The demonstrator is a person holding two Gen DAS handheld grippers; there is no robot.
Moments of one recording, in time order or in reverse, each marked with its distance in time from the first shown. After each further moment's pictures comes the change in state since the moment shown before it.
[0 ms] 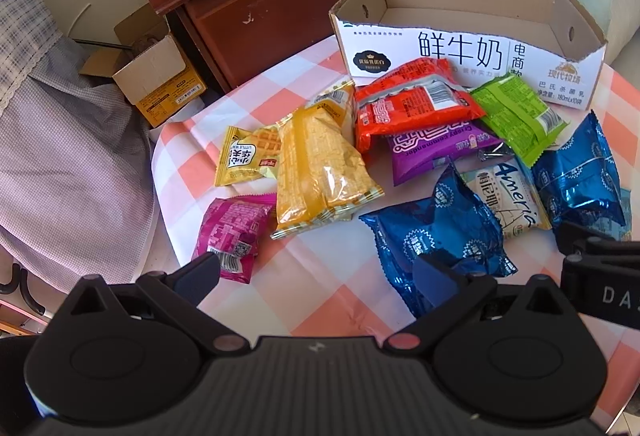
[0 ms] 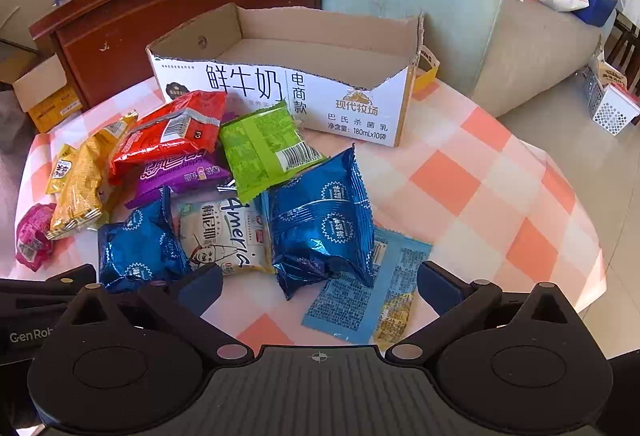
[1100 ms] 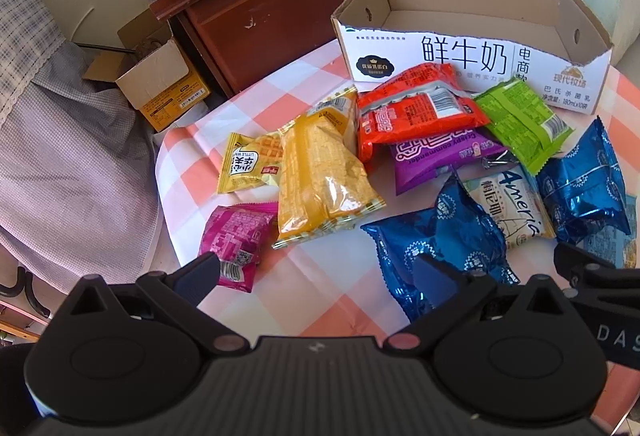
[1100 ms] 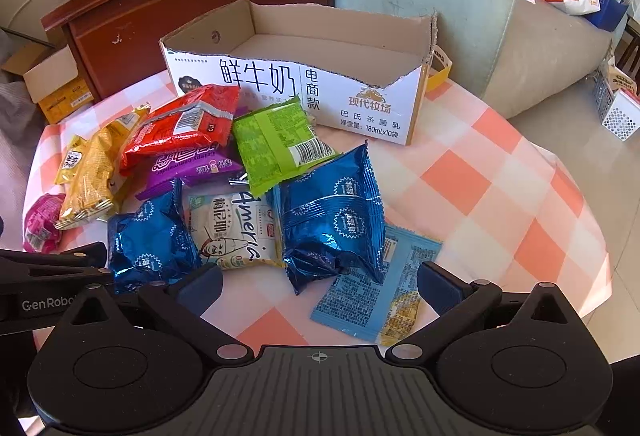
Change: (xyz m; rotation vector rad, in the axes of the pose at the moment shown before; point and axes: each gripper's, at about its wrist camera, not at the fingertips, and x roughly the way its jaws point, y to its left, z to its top) left arm 0.001 -0.006 0.006 0.003 -0.003 0.025; right arm -0.001 0.003 -0.002 -0.028 0.003 0.027
